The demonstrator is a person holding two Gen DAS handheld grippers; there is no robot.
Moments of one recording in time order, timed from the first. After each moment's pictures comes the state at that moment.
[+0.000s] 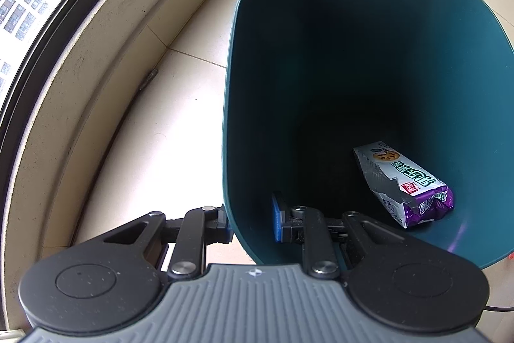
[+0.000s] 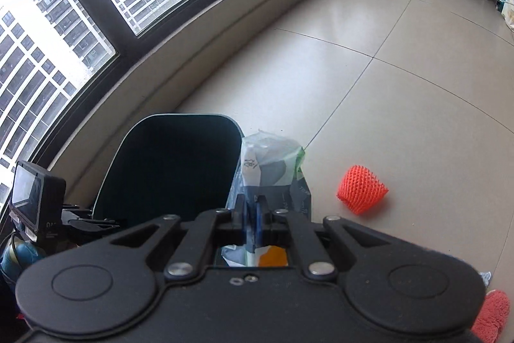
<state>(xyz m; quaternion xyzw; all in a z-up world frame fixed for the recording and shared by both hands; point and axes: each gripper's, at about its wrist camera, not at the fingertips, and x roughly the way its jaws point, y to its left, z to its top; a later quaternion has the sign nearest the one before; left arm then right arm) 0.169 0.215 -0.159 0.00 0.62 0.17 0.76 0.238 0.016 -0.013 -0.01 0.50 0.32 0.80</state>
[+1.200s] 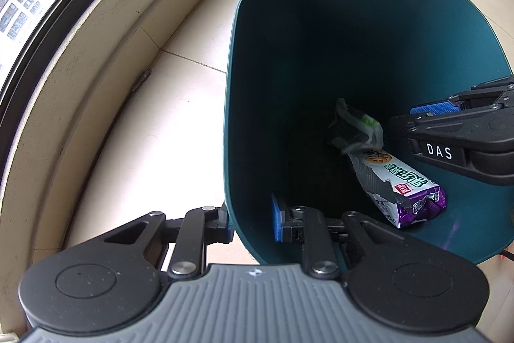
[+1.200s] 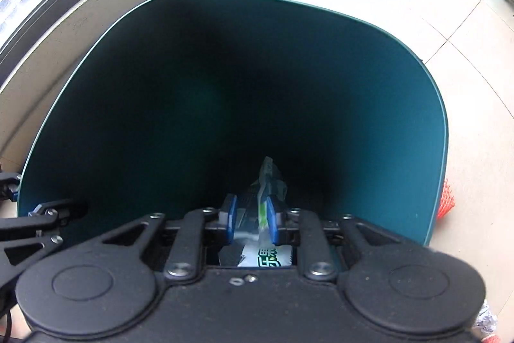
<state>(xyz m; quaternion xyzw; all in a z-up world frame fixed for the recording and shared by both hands) 0.160 0.224 -0.154 -0.01 0.61 0.16 0.77 0.236 0.179 -0.146 -0.15 0.57 0.33 0.74</state>
